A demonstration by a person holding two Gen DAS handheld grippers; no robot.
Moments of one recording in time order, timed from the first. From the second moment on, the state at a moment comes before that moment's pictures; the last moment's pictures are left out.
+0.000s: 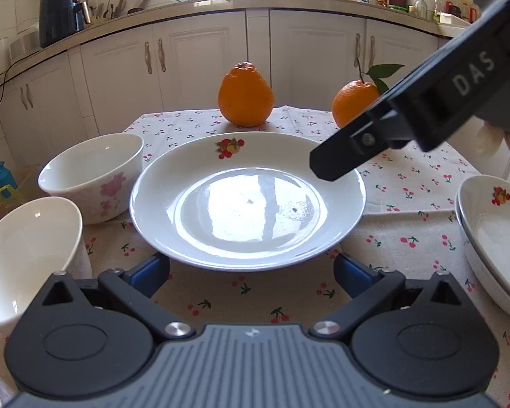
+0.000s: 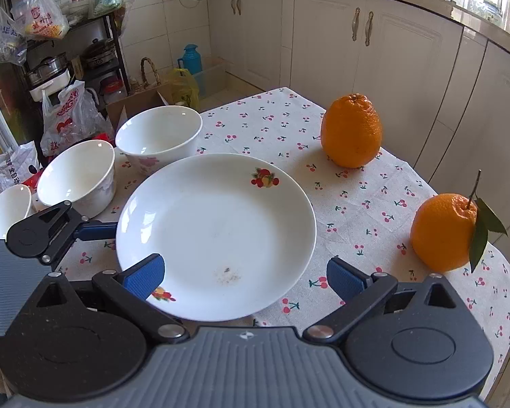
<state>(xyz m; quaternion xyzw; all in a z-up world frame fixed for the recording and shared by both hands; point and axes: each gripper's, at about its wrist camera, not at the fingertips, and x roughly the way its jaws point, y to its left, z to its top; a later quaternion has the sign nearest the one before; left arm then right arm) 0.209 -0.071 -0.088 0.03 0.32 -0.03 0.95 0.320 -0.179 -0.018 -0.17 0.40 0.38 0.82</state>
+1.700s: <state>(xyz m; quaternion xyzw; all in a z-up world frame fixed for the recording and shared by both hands) 0.203 -0.075 -0.081 0.05 0.33 -0.06 0.94 0.423 -0.161 -0.061 -0.06 0.49 0.48 0.72</state>
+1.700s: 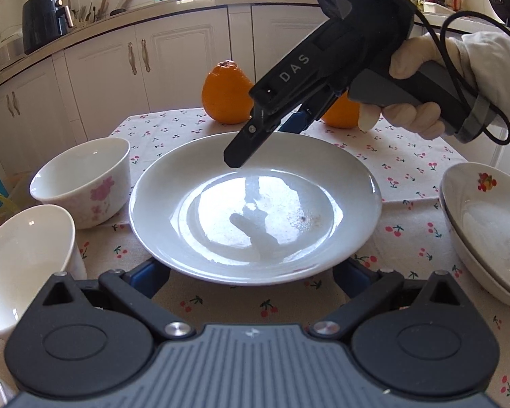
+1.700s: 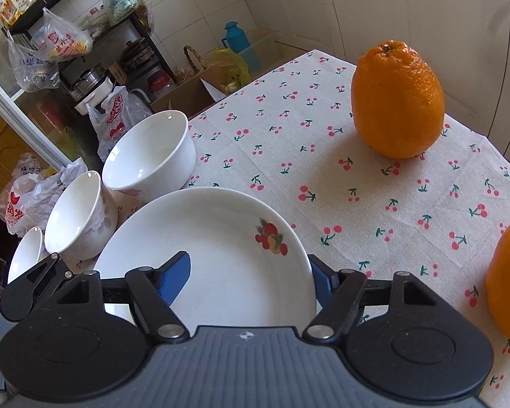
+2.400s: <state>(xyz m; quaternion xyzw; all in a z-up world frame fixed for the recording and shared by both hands) 0.178 -0.087 -0.052 0.08 0.32 -0.11 0.94 0.377 -0.204 -0.025 -0.02 0.47 0.45 0.76</state>
